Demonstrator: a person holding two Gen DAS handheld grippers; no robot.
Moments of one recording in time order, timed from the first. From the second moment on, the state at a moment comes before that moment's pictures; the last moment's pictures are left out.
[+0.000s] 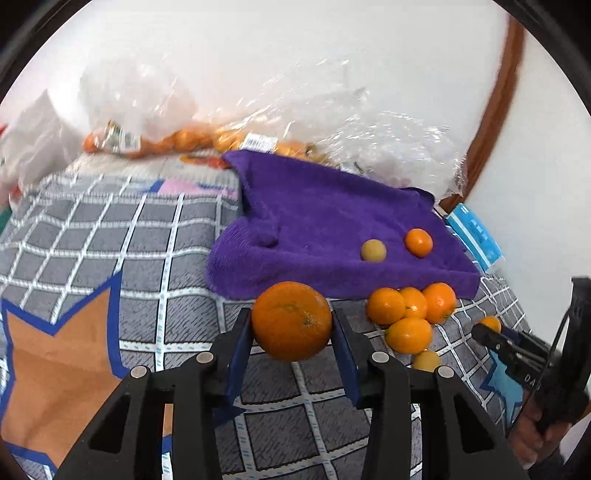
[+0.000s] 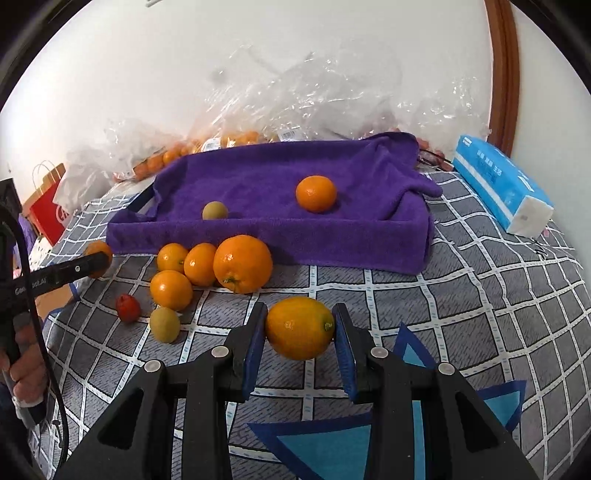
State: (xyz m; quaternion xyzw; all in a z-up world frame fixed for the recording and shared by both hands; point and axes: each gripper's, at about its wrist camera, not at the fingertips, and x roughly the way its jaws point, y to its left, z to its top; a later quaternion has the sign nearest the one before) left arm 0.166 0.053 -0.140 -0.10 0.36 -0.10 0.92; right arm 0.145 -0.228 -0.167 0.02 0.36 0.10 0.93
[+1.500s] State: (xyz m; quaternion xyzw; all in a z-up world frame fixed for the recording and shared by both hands) left arm 0.142 0.071 -0.115 -0.14 0.28 -0.10 0.94; right arm 0.125 -0.234 -0.119 0.08 0.31 0.10 0.94
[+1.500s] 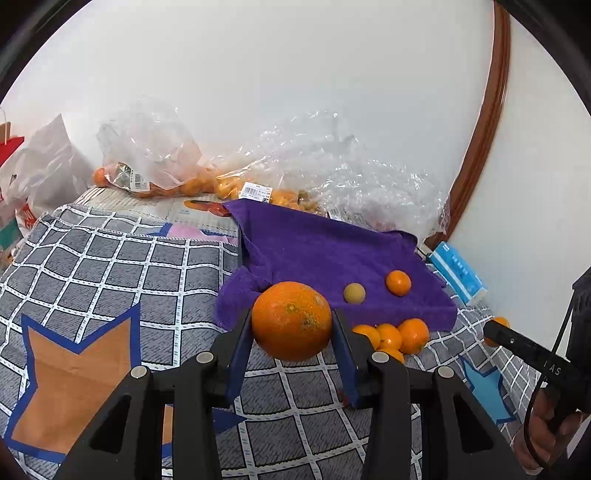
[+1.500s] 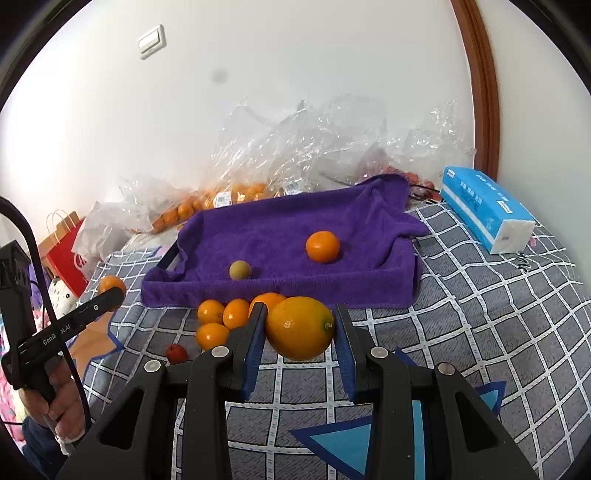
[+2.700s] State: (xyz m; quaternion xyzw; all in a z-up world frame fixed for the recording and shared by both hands) left arm 0.136 0.086 -0.098 -0.18 0.27 -0.08 0.94; right arm 0.140 -0.238 -0.092 0.08 0.28 0.09 0.95
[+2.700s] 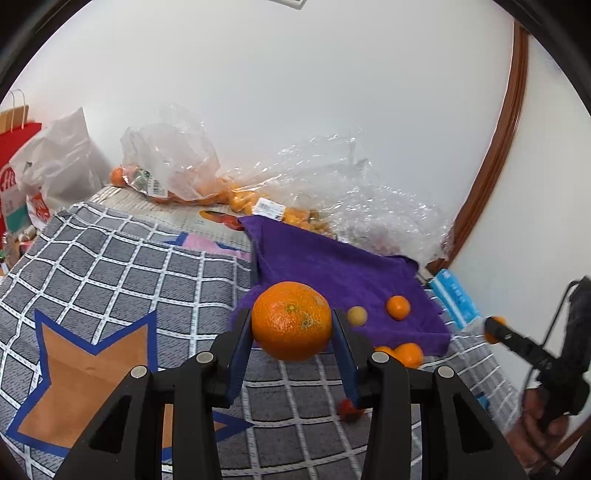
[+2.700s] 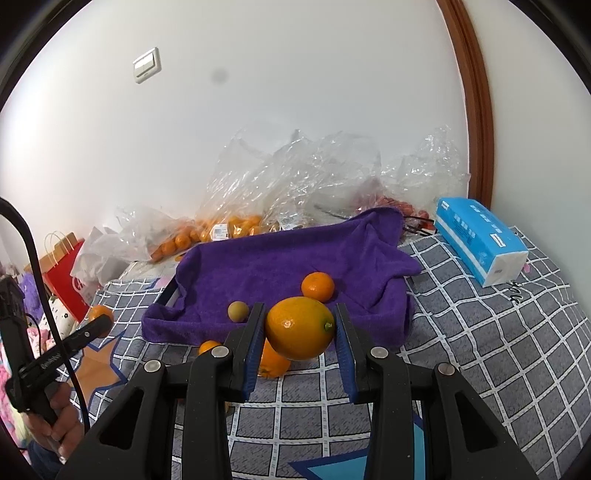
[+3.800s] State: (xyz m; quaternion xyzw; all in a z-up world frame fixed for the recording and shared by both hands) left arm 0.260 0.037 -0.088 -0.14 0.31 -0.05 0.94; right arm 0.255 -0.249 -0.086 0.07 0.29 0.06 0.95
